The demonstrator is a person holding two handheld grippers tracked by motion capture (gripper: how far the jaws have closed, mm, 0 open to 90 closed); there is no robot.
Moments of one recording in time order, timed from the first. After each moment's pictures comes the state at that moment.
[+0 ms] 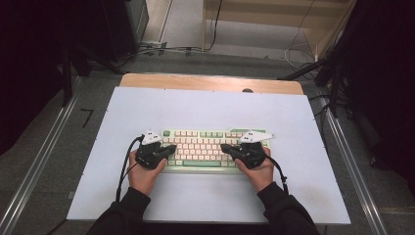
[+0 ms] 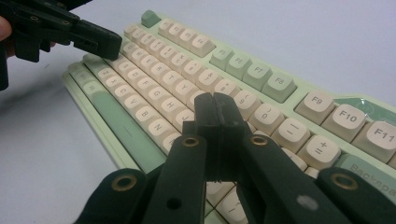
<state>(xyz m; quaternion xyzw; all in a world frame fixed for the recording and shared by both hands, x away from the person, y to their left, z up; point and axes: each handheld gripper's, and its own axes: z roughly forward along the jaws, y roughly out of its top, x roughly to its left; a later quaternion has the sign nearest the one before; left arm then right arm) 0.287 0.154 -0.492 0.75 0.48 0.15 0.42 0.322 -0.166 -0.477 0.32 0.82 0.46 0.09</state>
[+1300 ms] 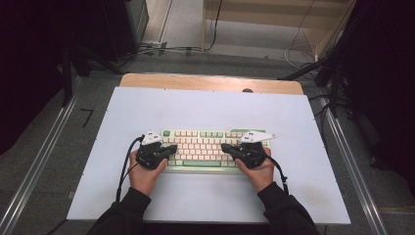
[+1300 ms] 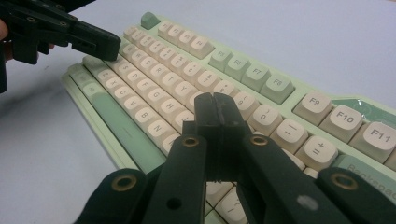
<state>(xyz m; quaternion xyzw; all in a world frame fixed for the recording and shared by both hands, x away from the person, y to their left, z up) 0.286 0.152 -0.490 0.75 0.48 0.14 0.44 0.322 -0.167 -0.476 0.32 0.82 0.46 0.09</state>
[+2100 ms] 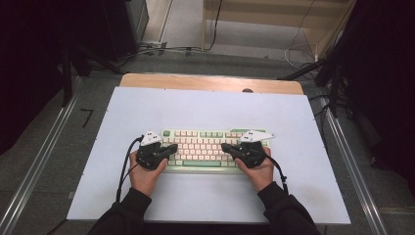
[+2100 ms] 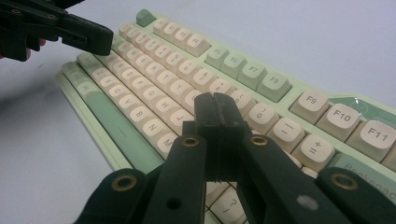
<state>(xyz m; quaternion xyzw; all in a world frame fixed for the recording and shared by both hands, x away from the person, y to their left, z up) 0.284 0.151 -0.489 0.74 0.48 0.14 0.45 0.324 -0.166 -0.477 0.32 0.82 0.46 0.09</state>
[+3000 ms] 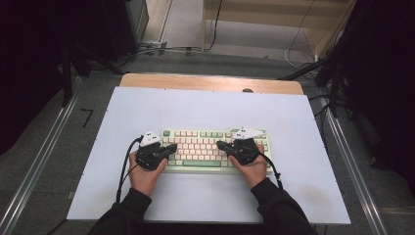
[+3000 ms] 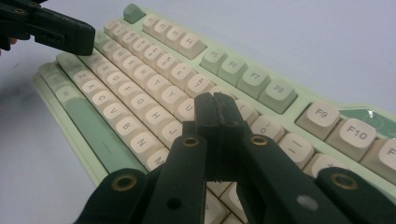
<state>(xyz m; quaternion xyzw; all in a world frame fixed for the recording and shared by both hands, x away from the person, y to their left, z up) 0.282 0.152 -0.489 0.74 0.49 0.15 0.45 0.333 -0.147 -0.482 0.33 0.83 0.44 0.10</state>
